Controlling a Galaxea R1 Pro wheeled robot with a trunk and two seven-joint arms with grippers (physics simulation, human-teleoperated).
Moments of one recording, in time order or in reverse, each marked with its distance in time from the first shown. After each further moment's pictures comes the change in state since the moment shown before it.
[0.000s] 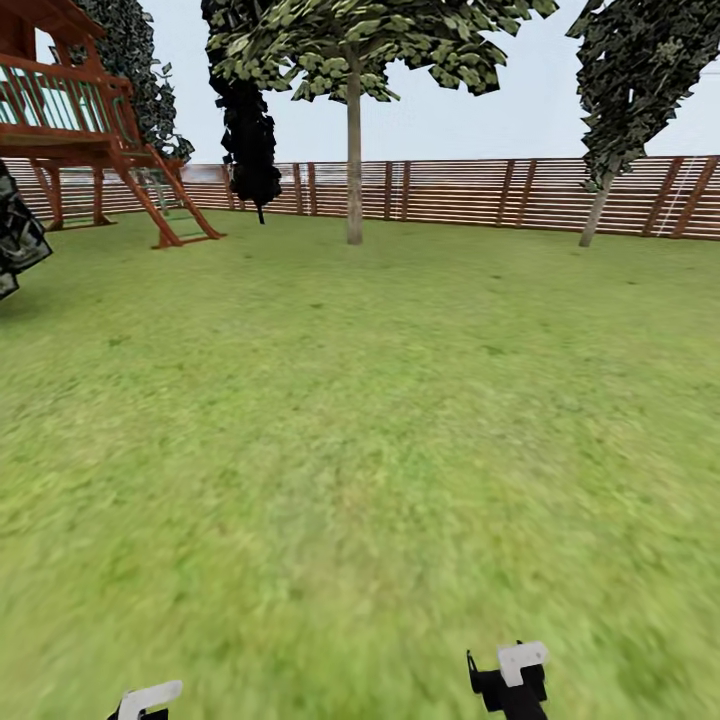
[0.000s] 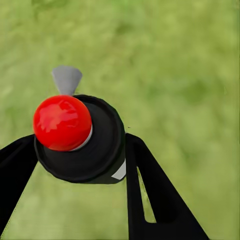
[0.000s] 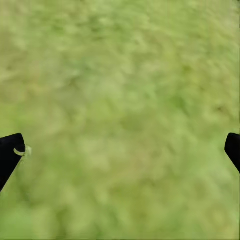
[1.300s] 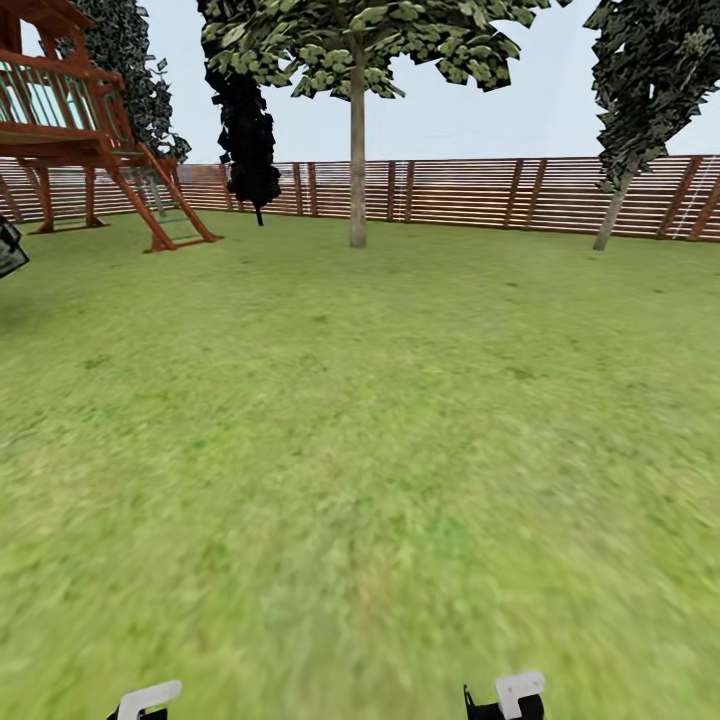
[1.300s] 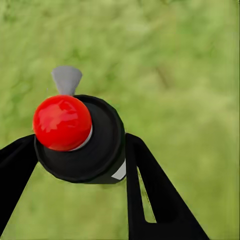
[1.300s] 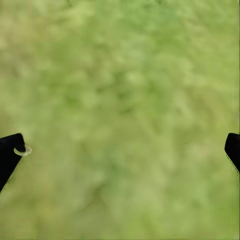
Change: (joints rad) left arm 0.000 0.001 0.000 0.000 0.002 0.000 0.000; right arm 0.002 0.009 -0.001 0.107 -0.002 0.010 0.002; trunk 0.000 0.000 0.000
